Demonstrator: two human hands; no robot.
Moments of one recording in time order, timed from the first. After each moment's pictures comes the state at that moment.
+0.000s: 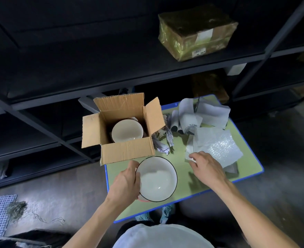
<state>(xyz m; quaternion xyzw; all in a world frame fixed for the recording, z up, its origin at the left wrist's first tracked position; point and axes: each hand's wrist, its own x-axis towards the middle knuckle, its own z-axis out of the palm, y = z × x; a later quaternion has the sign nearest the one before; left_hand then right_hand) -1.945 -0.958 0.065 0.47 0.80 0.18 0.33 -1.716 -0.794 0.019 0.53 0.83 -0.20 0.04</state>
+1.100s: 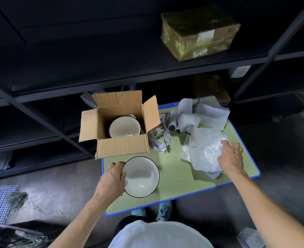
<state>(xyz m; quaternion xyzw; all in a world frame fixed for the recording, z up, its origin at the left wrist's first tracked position) -1.959 -0.970 0.036 0.41 0.86 0.12 0.30 -1.655 -0.724 0.015 0.69 0.70 -0.18 0.05</state>
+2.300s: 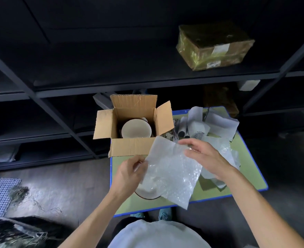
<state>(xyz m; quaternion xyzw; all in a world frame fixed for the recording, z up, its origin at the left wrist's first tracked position) -1.944 -0.964 0.078 0.36 0.77 0.40 0.33 -1.751 -0.780 0.110 0.39 0.71 -0.58 -0.06</state>
